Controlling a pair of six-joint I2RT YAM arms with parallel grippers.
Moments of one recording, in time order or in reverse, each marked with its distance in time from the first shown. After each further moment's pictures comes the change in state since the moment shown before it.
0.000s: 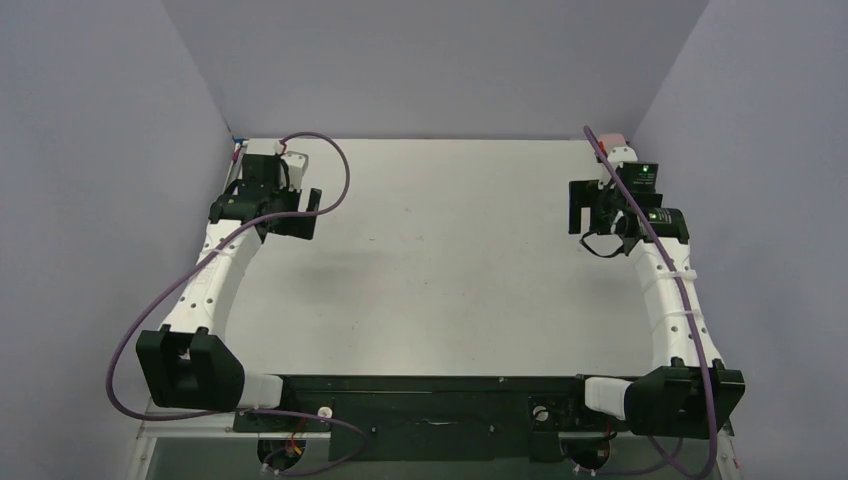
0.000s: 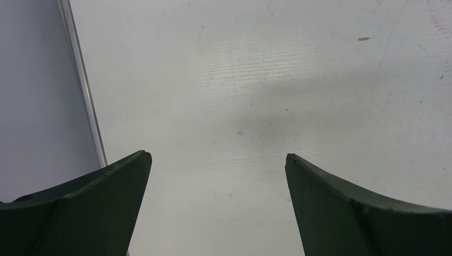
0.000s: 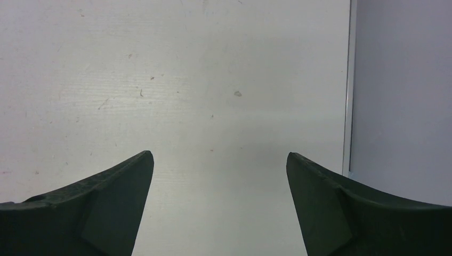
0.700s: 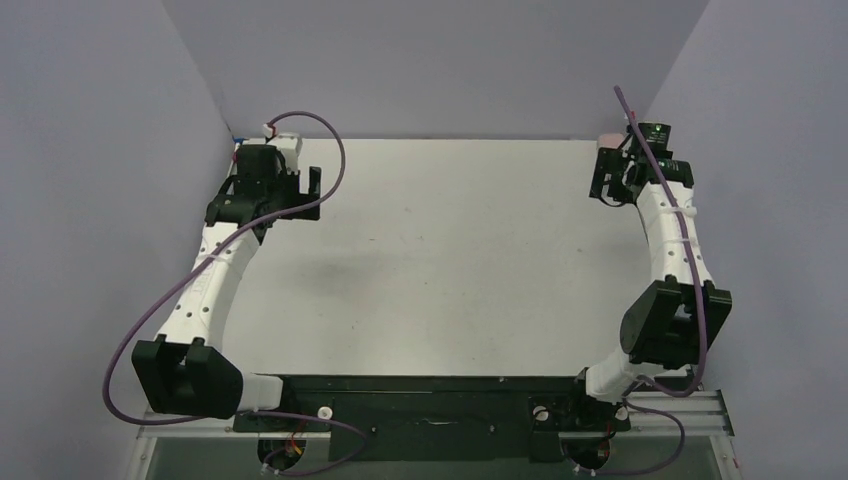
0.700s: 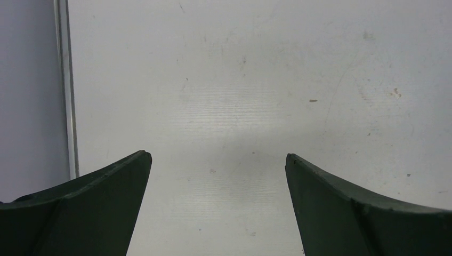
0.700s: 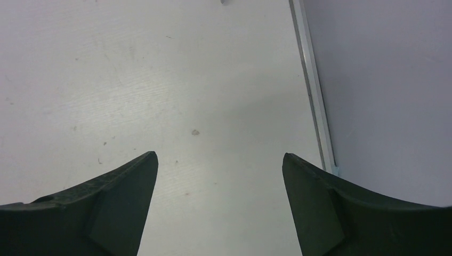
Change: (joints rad) left arm -0.017 -0.019 0.033 0.106 0.039 -0.128; right arm -0.103 0.333 0.304 -0.043 0.124 0.125
